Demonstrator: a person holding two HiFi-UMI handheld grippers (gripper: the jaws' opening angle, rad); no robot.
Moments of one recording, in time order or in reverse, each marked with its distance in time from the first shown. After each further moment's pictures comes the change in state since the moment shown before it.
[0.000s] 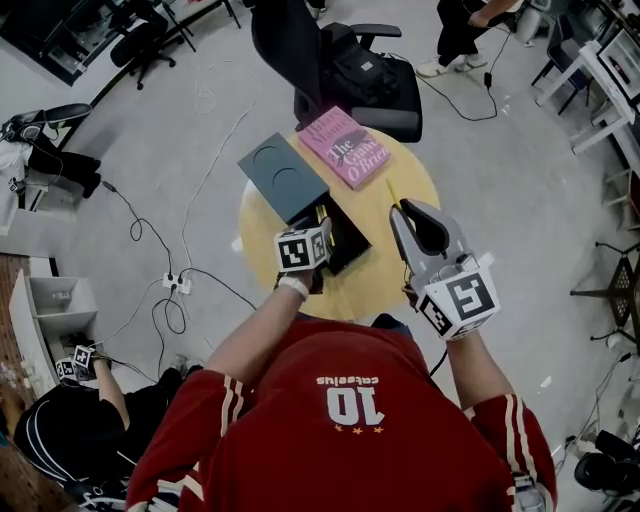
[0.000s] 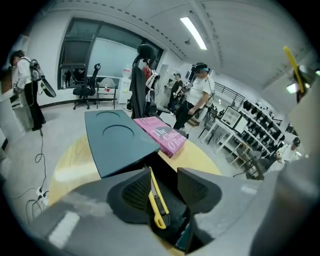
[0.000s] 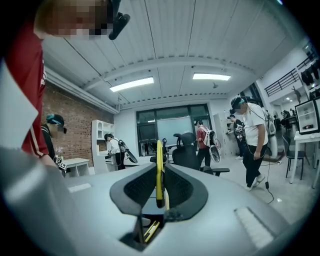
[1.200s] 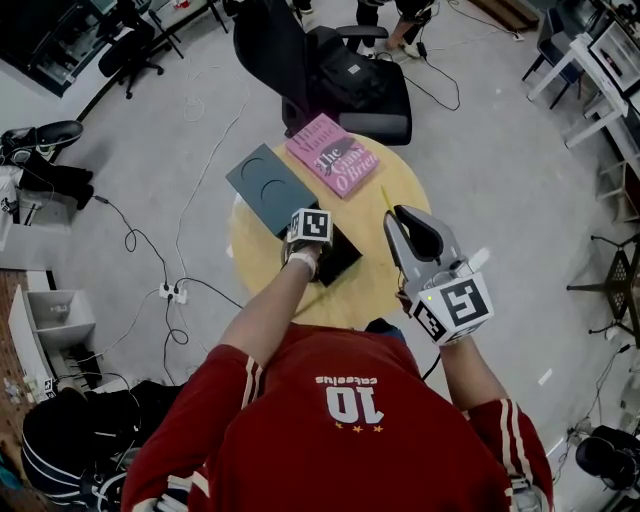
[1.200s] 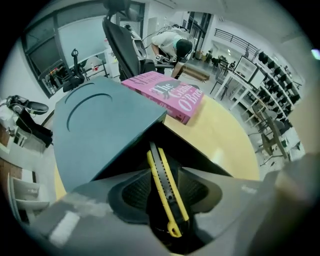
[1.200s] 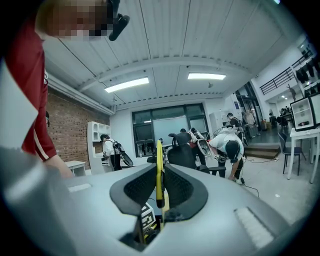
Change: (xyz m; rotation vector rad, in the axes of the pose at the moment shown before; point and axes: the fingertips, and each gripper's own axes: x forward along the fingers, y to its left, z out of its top) left arm 0.091 0.030 -0.050 0.153 0.477 0.173; right arm 0.006 -0.025 0.004 0.037 0.002 -0.037
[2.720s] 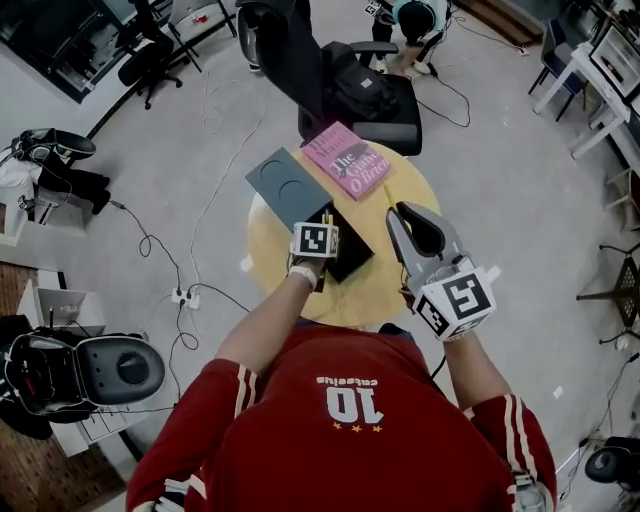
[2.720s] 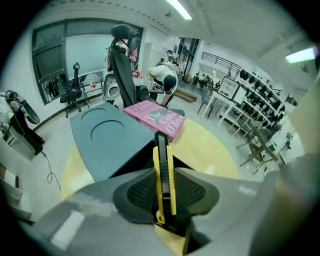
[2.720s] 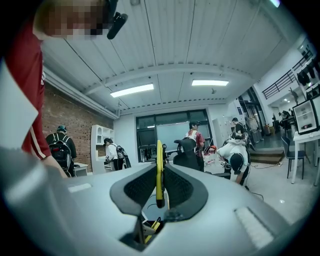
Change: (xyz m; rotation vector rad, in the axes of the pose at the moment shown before) left arm -0.086 -0.014 -0.001 0.044 -0.227 -0.094; right arm -0.016 0.037 0.014 -0.027 -0.069 0.030
